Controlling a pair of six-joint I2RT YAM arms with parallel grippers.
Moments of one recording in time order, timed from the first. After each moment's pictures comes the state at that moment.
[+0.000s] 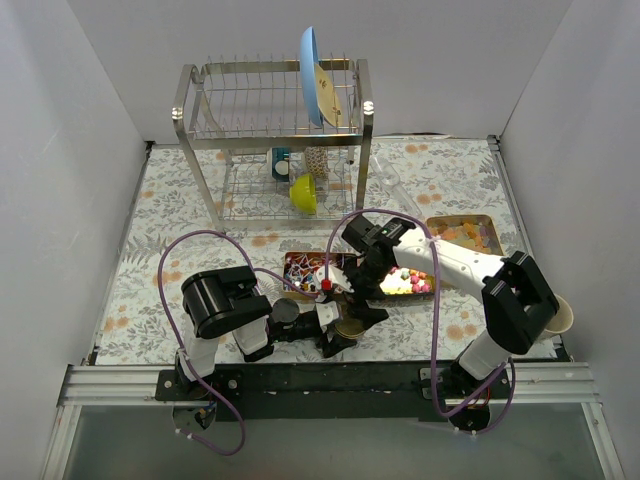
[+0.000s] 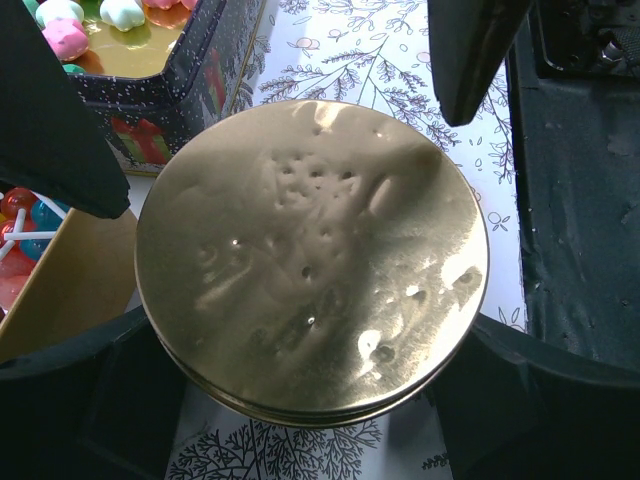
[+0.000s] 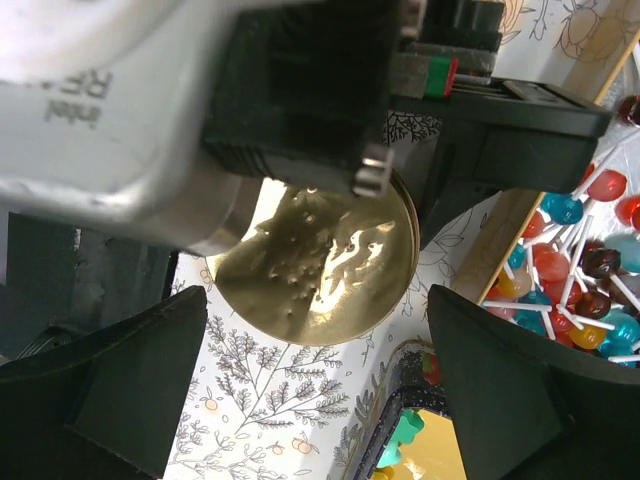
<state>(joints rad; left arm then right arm) -1.07 1.96 0.25 1.48 0.30 0.06 0.82 1.59 1.14 -1.01 -0.62 -1.03</state>
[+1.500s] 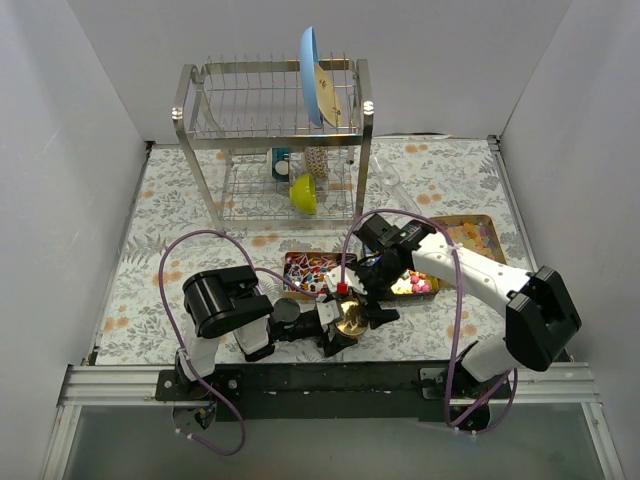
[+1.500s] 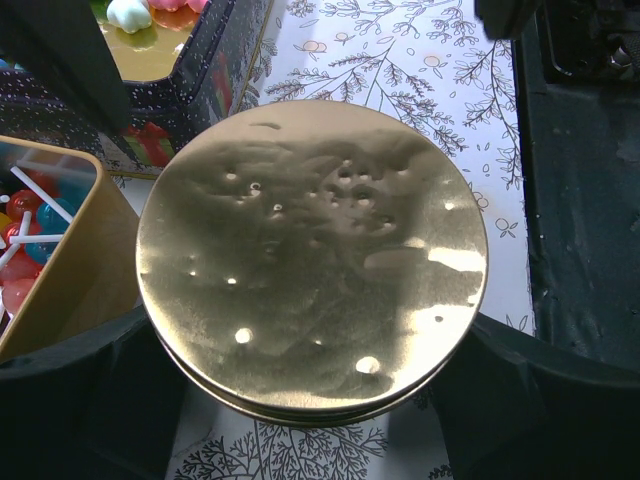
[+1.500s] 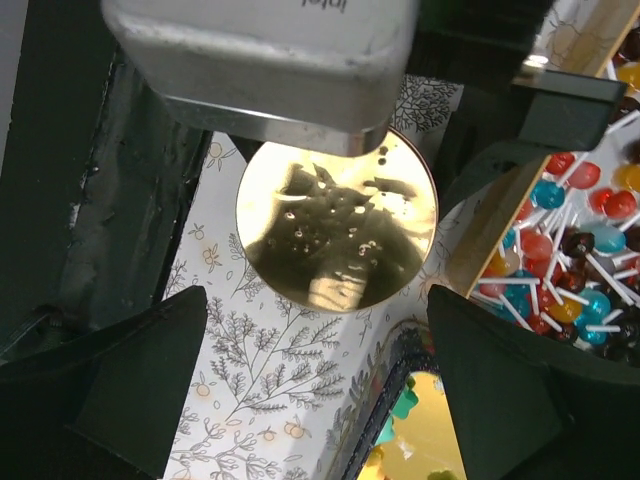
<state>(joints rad) -1.07 1.97 0.26 1.48 0.29 0.06 0.78 1.46 1.08 -1.02 -0.65 -1.11</state>
